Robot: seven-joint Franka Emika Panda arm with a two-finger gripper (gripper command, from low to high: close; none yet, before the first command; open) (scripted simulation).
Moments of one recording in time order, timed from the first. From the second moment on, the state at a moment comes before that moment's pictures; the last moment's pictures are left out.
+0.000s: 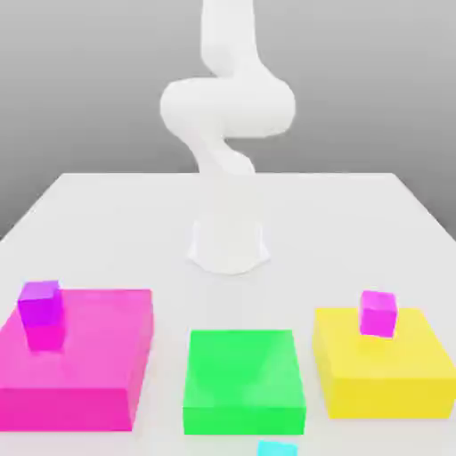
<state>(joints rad) 0.02 -0.71 0.03 -2.29 -0.01 2.32 0.79</state>
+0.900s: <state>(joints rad) 0.27 0.28 0.29 -2.17 -0.23 2.53 0.69</state>
